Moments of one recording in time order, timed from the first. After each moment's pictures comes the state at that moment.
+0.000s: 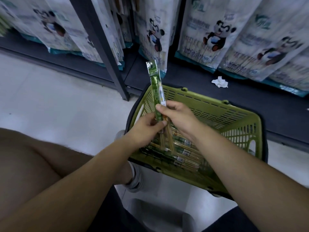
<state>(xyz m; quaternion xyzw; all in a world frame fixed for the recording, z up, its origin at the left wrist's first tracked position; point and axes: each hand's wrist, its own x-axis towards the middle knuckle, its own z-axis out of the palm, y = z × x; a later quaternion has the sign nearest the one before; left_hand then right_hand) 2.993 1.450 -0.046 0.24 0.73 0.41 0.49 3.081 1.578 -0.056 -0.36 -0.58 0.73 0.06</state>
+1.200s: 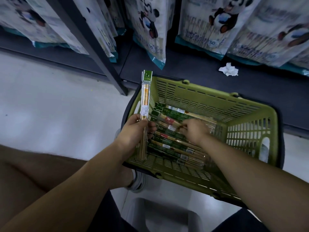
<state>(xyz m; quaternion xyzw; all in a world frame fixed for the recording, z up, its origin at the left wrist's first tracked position) 2.976 1.441 -0.093 -0.01 0.67 0.54 0.51 3.139 1.614 -0.179 -0.37 -0.87 0.27 -0.19</state>
